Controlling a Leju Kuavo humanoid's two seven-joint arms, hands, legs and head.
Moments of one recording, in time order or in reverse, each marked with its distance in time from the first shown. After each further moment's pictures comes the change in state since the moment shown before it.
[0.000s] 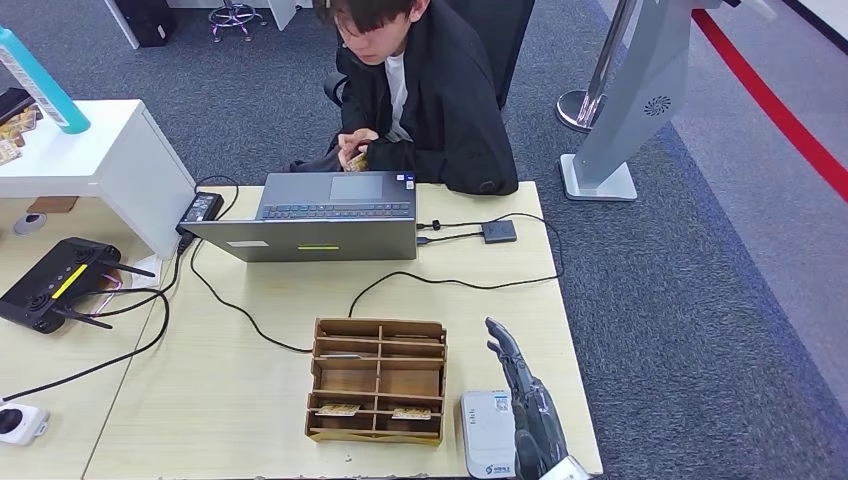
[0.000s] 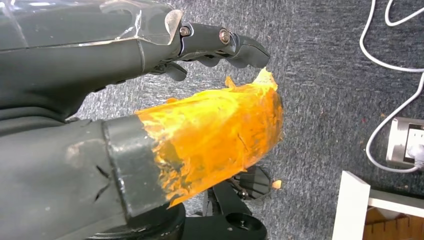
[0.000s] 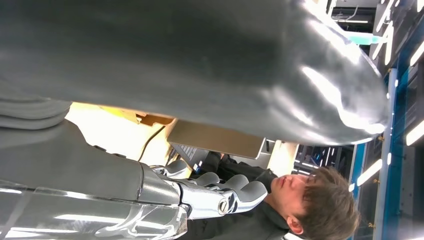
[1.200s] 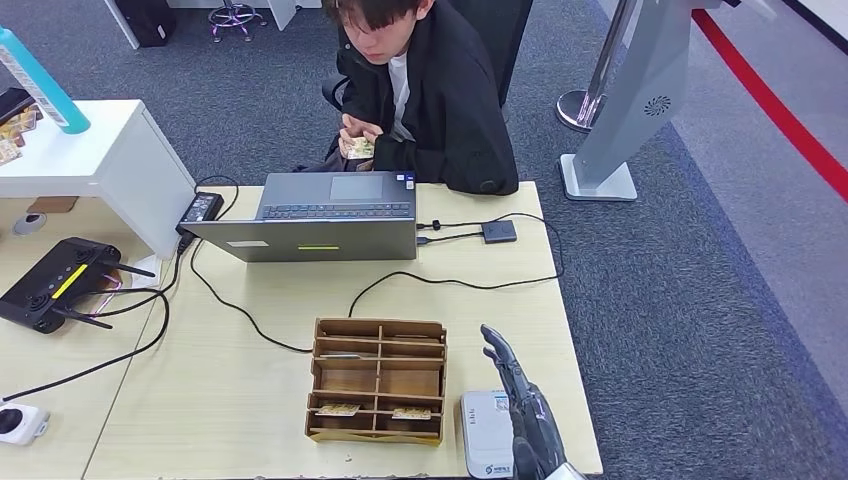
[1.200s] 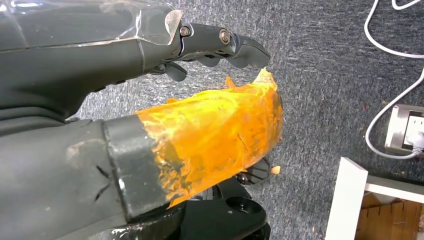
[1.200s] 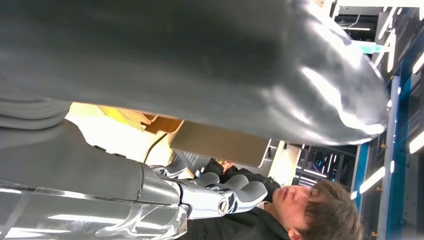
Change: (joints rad) left arm 0.003 -0.007 0.015 0.000 0.022 -0.054 -0.008; right arm 0.006 -0.016 0.021 0.001 0.000 -0.001 0.000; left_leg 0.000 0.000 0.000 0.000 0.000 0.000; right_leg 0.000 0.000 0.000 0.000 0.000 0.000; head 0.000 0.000
